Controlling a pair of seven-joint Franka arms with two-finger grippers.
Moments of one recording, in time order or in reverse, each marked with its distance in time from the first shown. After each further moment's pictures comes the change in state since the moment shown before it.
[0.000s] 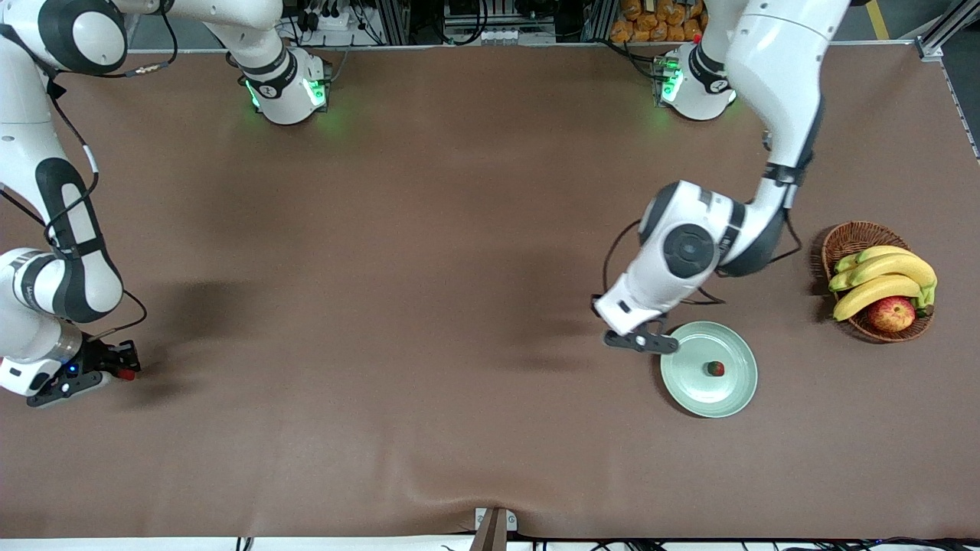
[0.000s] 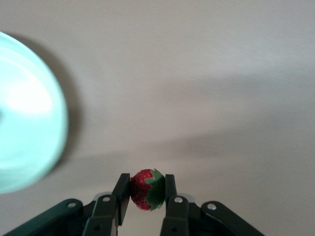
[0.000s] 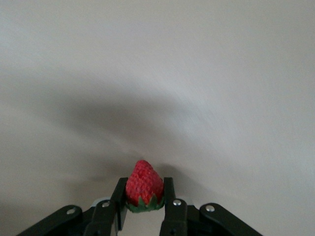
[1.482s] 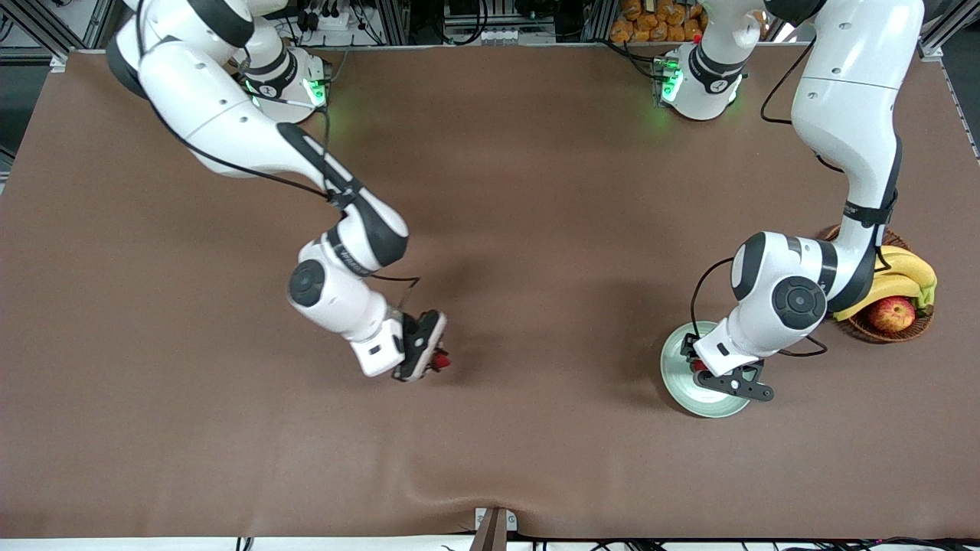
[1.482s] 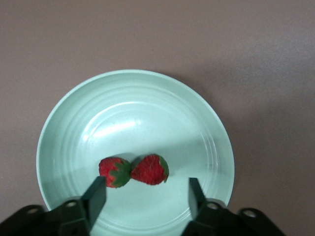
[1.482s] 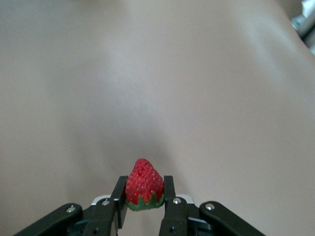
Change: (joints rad) left arm 0.201 0.113 -0.004 0.043 0.130 0.111 0.230; right arm 0.636 0.062 0.244 -0.002 0.185 0.304 -0.063
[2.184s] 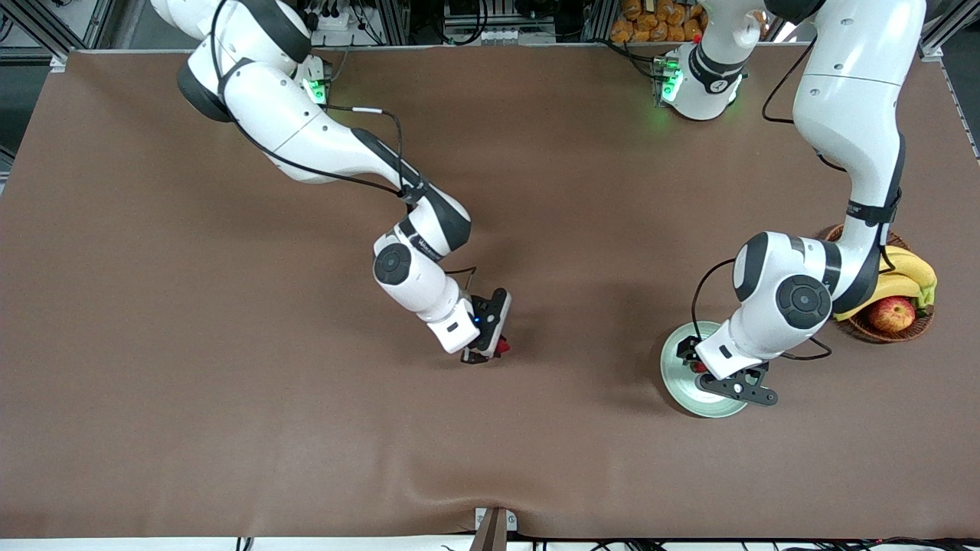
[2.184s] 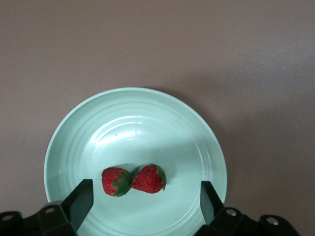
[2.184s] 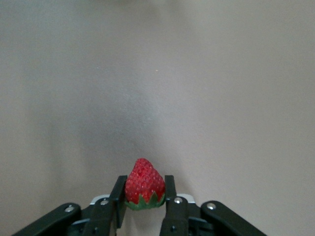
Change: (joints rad) left arm 0.000 -0.004 -0.010 0.025 0.000 0.000 -0.002; right arm 0.239 0.142 -0.114 0.156 0.001 0.069 0.003
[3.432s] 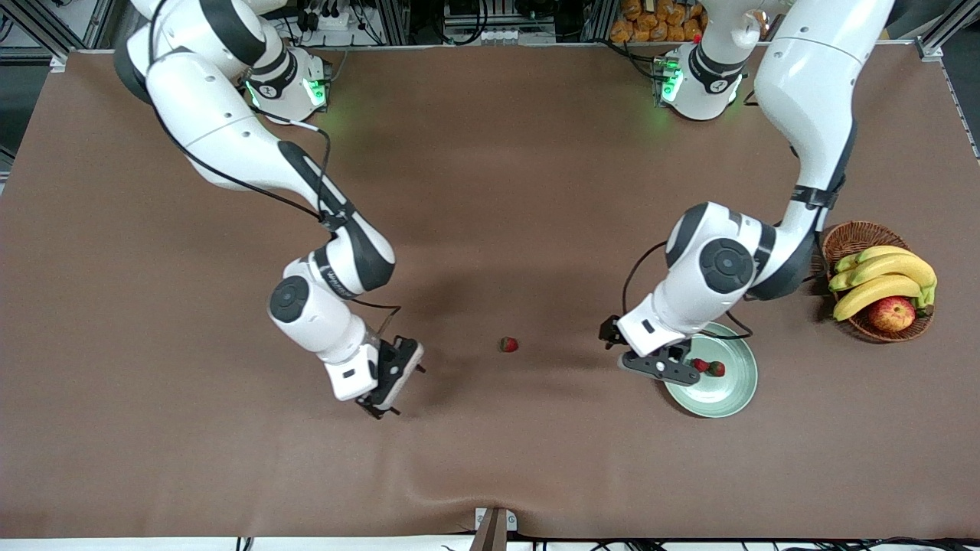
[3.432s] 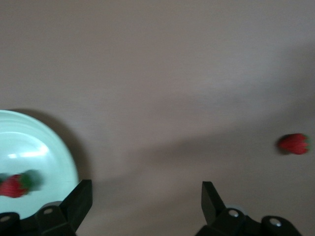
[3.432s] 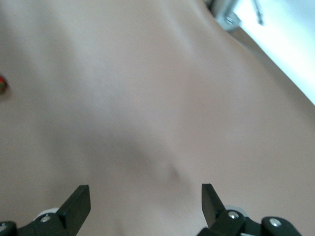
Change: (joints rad) left arm -0.090 -0.030 -0.174 0.033 0.000 -0.016 -0.263; right arm -0.265 -0.167 -0.039 -0.111 0.002 -0.099 -0.011
